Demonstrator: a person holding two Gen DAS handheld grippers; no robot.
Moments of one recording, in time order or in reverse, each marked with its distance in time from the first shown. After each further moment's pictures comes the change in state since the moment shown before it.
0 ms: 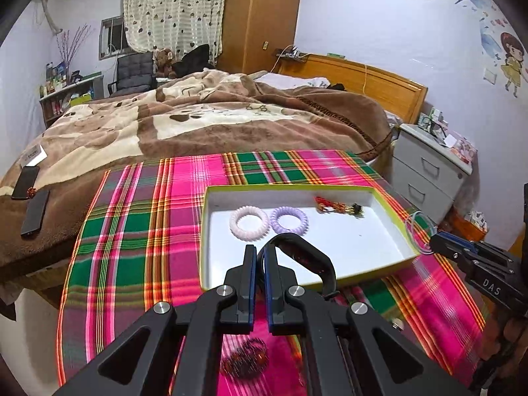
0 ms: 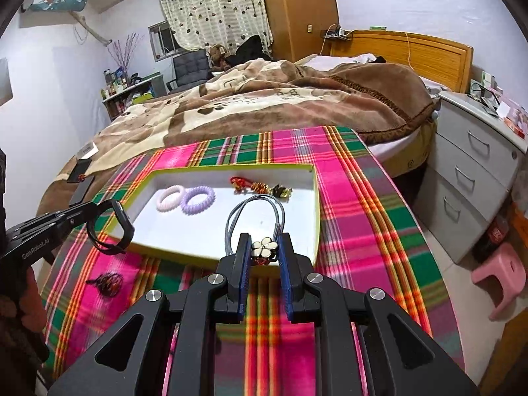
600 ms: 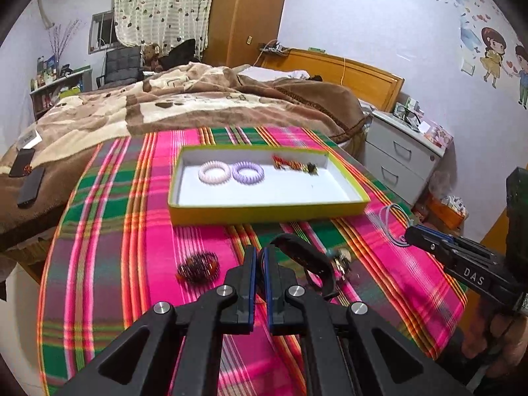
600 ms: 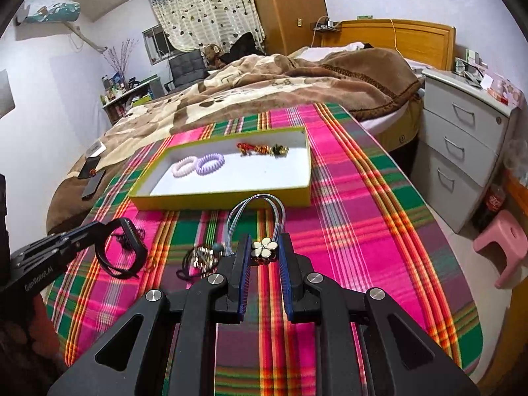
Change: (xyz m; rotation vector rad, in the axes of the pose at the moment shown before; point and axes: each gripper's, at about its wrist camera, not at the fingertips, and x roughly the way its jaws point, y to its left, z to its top) left arm -0.061 -0.036 -0.063 0.007 0.011 -0.074; right arm -0.059 0.005 -0.057 0.065 0.009 0.017
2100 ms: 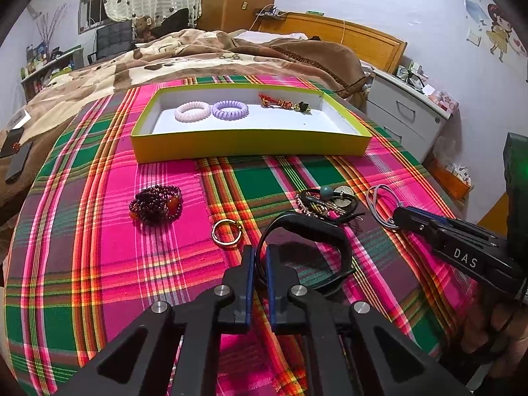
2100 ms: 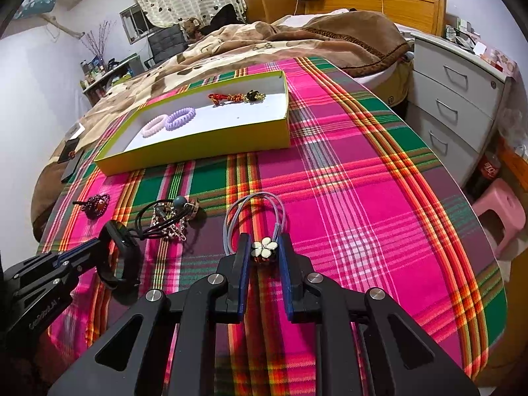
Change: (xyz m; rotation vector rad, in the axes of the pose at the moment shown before) left arm 0.041 -0.025 -0.049 0.017 0.165 0.004; right arm 0.033 -0.020 -0.037 0.055 0.135 -0.053
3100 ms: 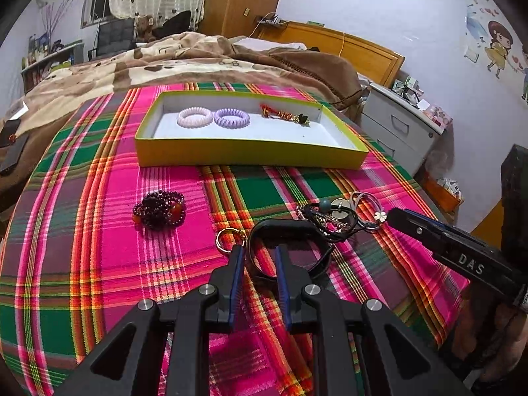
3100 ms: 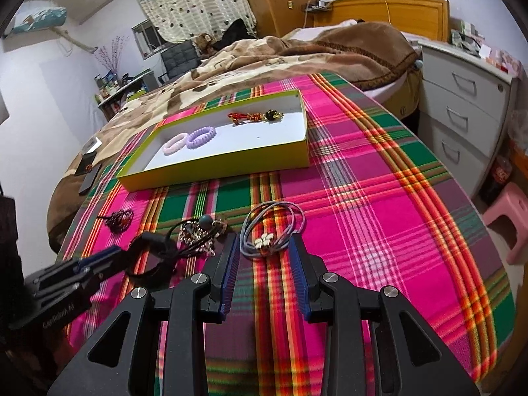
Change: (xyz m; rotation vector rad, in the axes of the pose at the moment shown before) left arm -0.001 0.011 0.003 -0.045 -0.029 -0.047; right arm -0.006 0.007 0.005 0.016 -0.058 0.072
